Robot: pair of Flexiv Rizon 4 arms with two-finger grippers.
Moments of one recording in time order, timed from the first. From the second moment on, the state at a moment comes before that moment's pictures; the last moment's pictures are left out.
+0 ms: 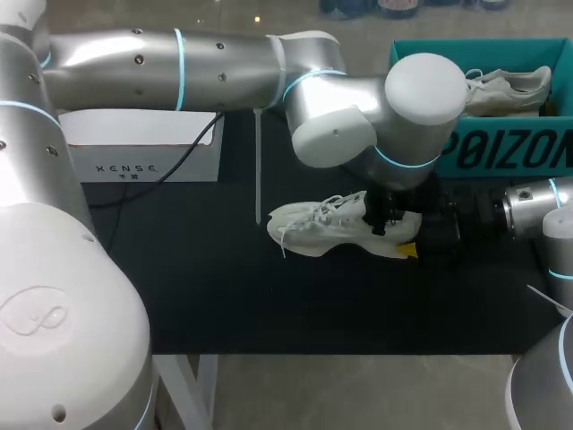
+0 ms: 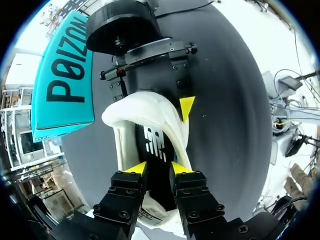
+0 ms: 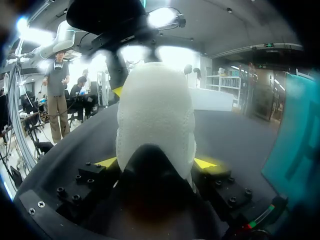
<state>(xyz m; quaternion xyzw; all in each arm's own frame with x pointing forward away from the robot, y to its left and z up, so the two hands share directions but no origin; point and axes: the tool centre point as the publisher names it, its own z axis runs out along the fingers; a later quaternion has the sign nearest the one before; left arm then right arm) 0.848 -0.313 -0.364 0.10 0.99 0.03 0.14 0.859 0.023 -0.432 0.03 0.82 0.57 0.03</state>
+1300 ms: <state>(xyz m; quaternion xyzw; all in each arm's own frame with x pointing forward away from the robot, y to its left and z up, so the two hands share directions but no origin) 0.855 -0.308 -0.411 0.11 0.99 0.03 0.13 0.860 0.021 -0.432 0.03 0.82 0.57 0.03</state>
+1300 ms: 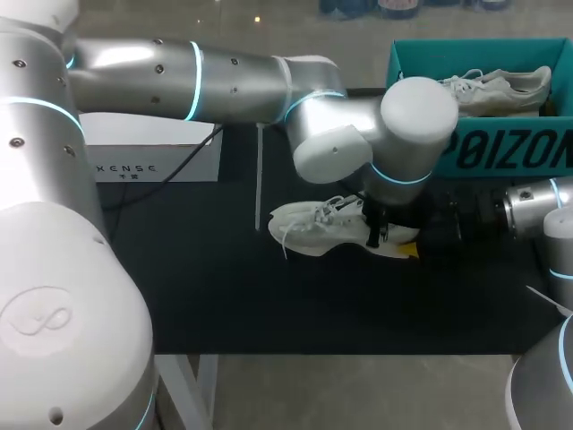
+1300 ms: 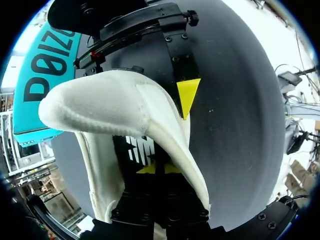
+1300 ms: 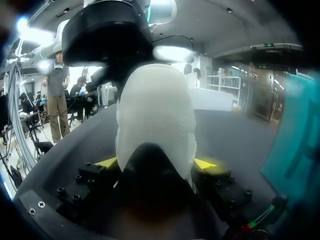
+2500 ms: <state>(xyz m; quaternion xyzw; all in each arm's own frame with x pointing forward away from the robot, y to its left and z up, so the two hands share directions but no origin) 0.847 -0.305 -0.341 0.10 0.98 -0.02 0.18 0.859 0.022 -0.432 0.03 0.82 0.57 0.03</state>
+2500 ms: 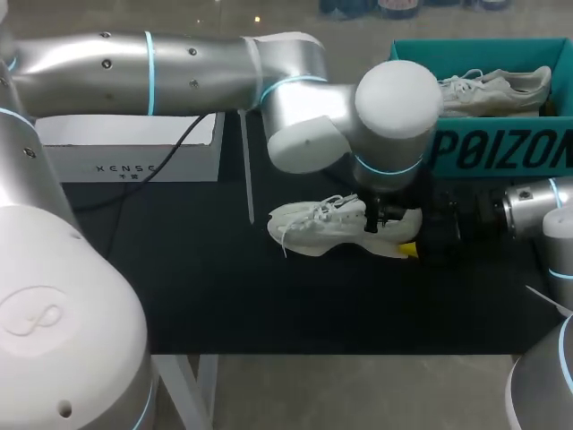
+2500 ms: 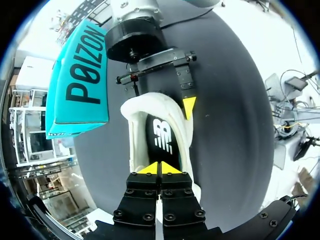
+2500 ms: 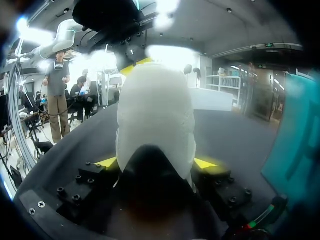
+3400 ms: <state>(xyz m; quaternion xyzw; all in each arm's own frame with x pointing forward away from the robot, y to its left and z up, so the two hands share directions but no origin) 0.838 -0.307 -0.367 0.11 0.99 0.00 0.05 0.859 0.023 -0.432 0.03 0.82 0.57 0.03</state>
